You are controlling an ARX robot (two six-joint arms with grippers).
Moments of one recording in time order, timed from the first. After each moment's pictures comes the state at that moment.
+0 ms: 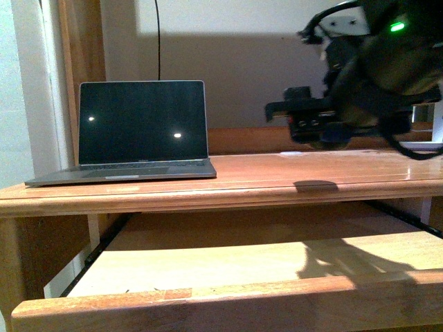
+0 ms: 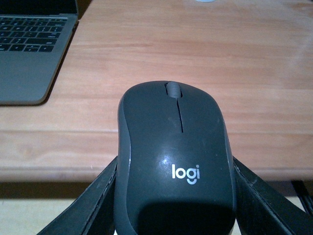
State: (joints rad) left arm 0.00 0.01 0.01 0.00 0.00 -0.01; right arm 0.37 1.70 1.52 -0.12 0.39 0.05
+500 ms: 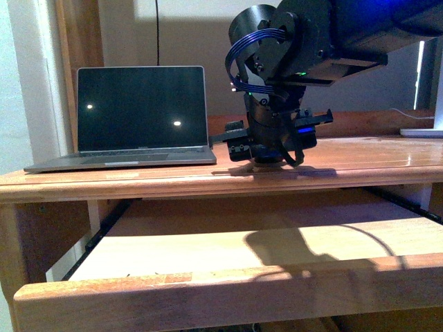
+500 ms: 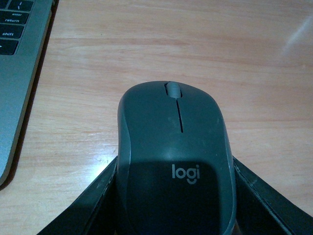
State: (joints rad) left arm 0.00 0.01 0.01 0.00 0.00 -0.01; right arm 0.41 2.21 2.15 -0.37 0.51 0.06
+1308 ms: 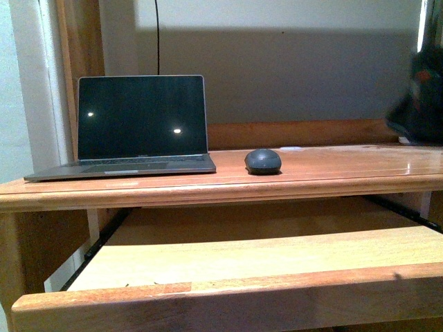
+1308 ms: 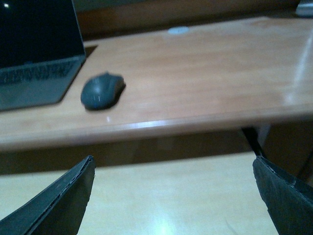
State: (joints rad) left arm 0.00 0.01 0.01 0.00 0.00 -0.01; right arm 0.25 1.11 0.81 0.24 0.21 0.13
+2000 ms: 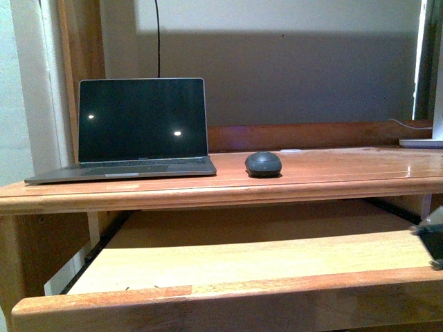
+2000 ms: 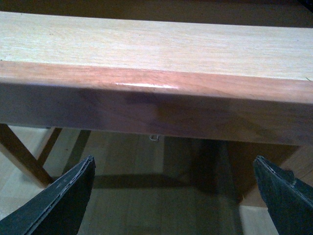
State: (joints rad) left arm 0.00 0.01 0.01 0.00 0.00 -0.01; right arm 0.50 1.27 0.40 0.59 0.40 0.07
